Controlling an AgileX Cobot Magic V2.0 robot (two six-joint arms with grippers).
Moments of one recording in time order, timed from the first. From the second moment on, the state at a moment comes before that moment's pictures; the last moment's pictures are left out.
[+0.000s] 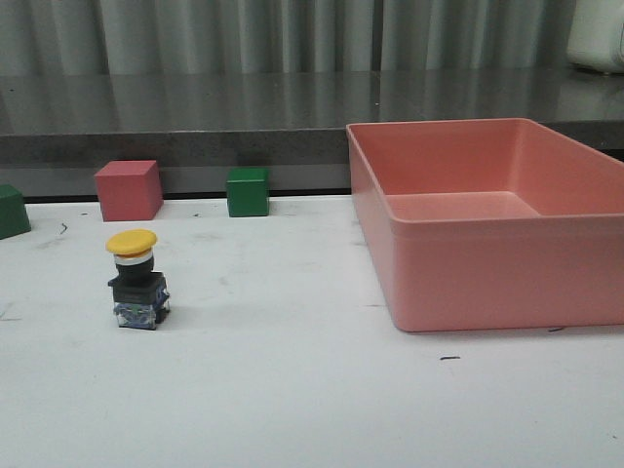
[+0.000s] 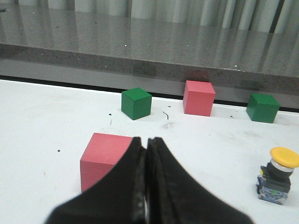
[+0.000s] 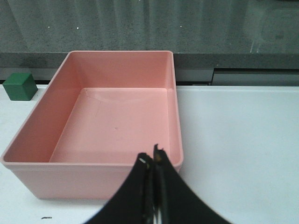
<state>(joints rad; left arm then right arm) 0.05 0.00 -0.04 0.04 0.24 -0.12 0.06 0.42 -0.41 -0.04 0.33 0.11</state>
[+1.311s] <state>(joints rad) 0.05 0.00 0.00 0.04 0.12 -0.12 0.06 0.41 -0.37 -0.04 0.28 0.10</state>
